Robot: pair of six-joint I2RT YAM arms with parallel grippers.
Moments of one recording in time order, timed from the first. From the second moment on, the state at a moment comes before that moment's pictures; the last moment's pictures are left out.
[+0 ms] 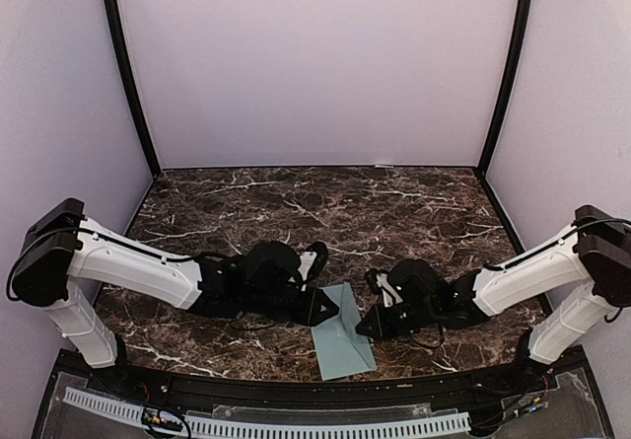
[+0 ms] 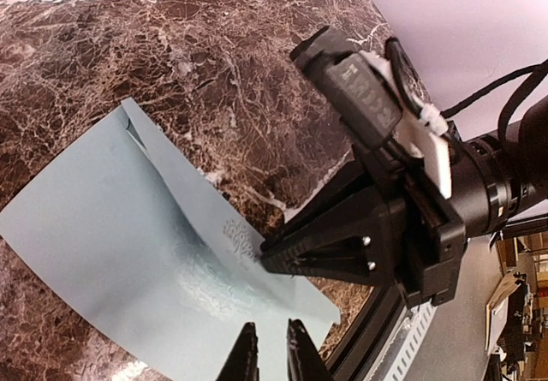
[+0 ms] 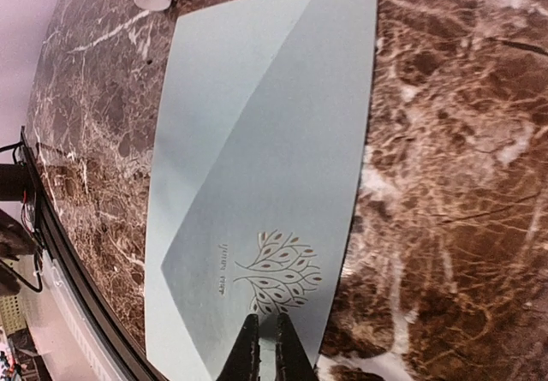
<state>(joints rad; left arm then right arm) -1.16 1.65 0.87 0.12 0.09 -0.77 1.06 1.48 0.51 0.14 -0.15 0.81</state>
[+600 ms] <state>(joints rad) -1.15 1.81 0.88 0.25 0.17 -0.79 1.10 1.60 0.56 0.21 -0.21 0.80</state>
